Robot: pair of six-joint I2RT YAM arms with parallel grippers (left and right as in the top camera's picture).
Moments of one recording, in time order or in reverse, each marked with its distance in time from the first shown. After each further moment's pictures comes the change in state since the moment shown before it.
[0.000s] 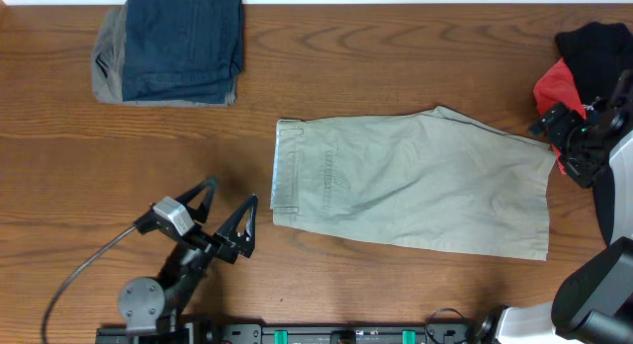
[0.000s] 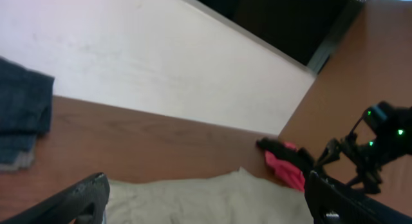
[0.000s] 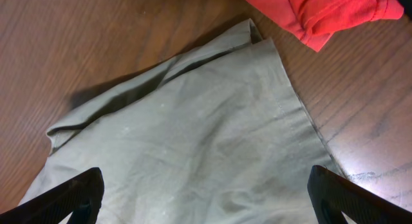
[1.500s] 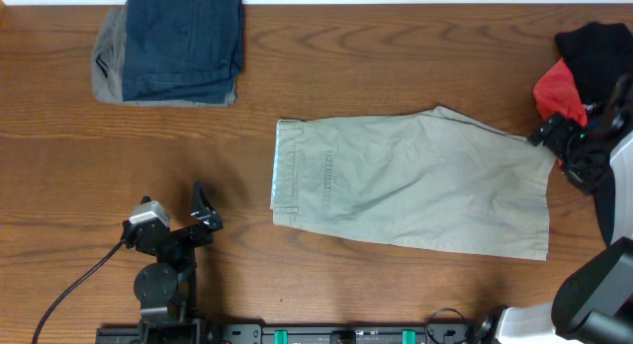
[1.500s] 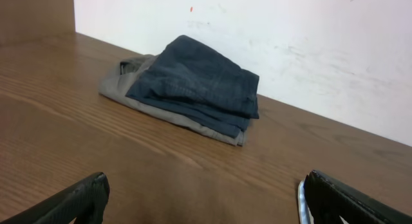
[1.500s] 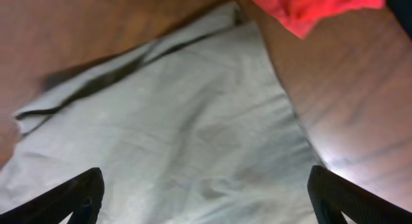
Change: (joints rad) left arm 0.000 -0.101 -0.164 -0.153 -0.689 0.227; right arm 0.000 0.000 0.000 -0.052 0.034 -0.064
